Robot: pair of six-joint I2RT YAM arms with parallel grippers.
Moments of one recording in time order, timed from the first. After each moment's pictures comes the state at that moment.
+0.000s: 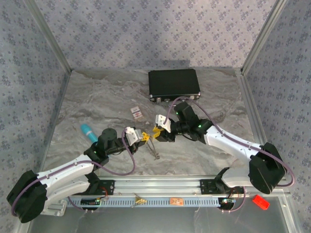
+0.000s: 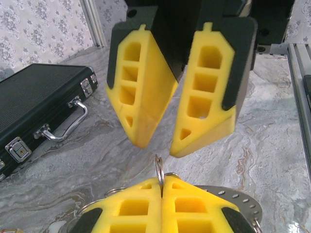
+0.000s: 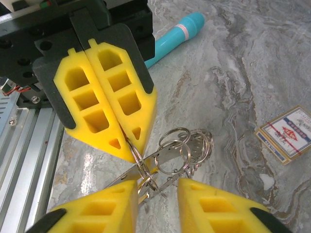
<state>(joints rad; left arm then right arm) -0.78 0.90 0.29 0.39 0.38 0.18 0.73 1.31 0.85 -0.21 -0.64 -0.47</state>
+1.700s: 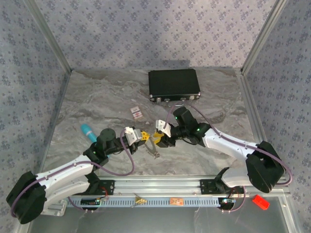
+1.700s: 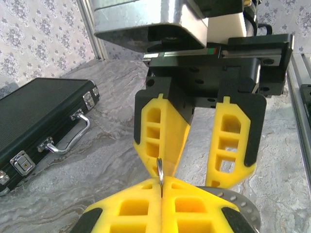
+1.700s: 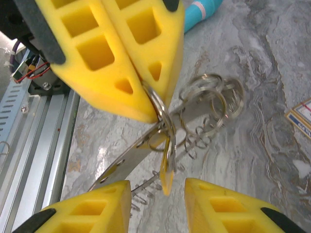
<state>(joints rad) -0.78 0.88 0.29 0.42 0.39 0.18 0.74 1.32 0.77 -0.14 -0.67 -0.44</state>
